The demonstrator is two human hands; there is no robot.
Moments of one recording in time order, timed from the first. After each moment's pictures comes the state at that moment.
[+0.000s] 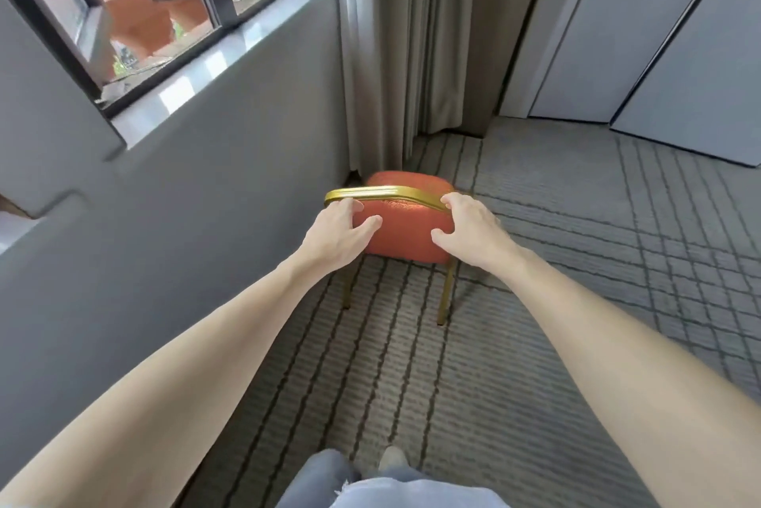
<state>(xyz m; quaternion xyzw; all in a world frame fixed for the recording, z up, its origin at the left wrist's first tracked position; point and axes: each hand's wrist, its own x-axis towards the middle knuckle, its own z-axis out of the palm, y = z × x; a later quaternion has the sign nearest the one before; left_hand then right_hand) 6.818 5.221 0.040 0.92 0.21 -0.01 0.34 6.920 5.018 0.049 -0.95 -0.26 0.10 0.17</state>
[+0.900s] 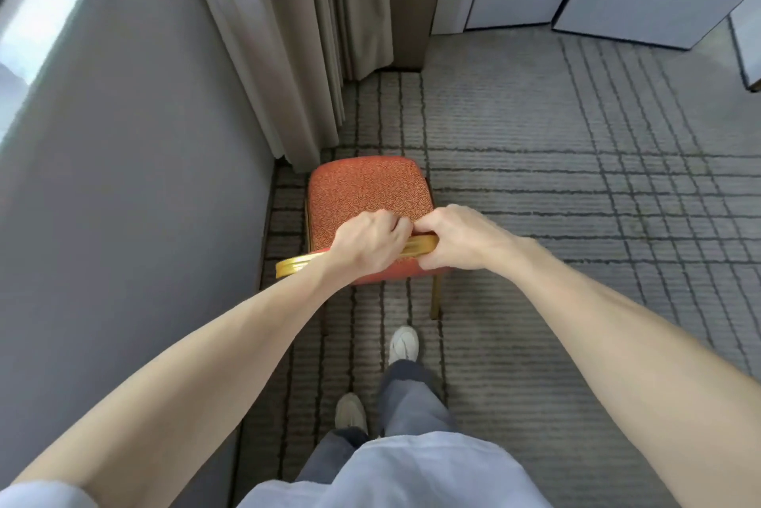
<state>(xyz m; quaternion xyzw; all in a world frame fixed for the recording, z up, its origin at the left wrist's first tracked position) 7.172 5.316 -0.044 0.97 -0.20 -0.11 0.12 7.204 5.142 -0.007 -0.92 -0.26 0.27 0.12</state>
